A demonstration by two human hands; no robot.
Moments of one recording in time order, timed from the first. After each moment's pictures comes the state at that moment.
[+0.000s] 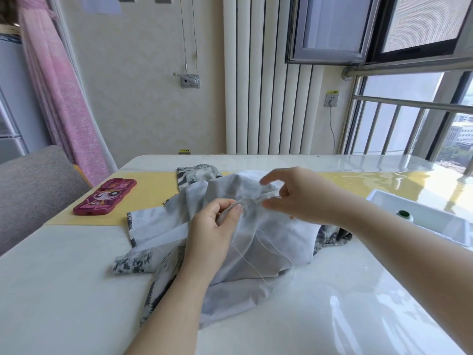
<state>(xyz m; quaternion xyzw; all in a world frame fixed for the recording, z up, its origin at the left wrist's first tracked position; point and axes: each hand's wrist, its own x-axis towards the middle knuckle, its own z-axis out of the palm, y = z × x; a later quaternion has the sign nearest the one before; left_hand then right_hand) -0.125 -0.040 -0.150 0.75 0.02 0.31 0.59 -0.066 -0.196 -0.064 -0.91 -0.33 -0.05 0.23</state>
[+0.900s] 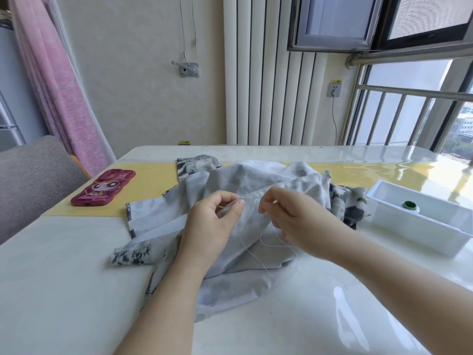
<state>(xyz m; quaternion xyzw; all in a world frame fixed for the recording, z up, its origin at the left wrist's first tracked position) -0.123 -0.033 -0.151 0.77 0.02 0.29 0.57 -0.096 -0.191 -0.104 -0.87 -0.32 0.01 0.38</state>
